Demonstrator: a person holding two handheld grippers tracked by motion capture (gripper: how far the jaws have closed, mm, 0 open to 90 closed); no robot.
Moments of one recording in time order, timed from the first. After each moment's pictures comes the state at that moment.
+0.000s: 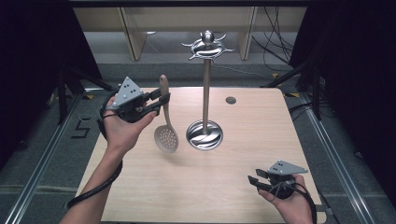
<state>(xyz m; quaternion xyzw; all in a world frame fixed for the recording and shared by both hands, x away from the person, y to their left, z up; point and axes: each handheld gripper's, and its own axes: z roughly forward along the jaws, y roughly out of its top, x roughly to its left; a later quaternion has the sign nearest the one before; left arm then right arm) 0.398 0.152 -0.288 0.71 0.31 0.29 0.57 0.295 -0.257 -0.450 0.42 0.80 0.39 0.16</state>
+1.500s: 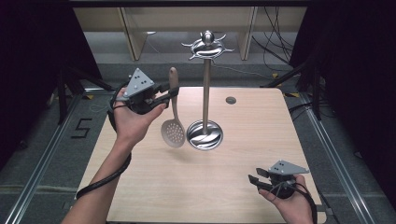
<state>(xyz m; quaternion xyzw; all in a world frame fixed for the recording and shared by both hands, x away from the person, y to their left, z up) 0.412 0.130 -0.275 0.71 0.30 0.29 0.57 0.295 -0.258 -0.449 0.42 0.80 0.40 0.16</state>
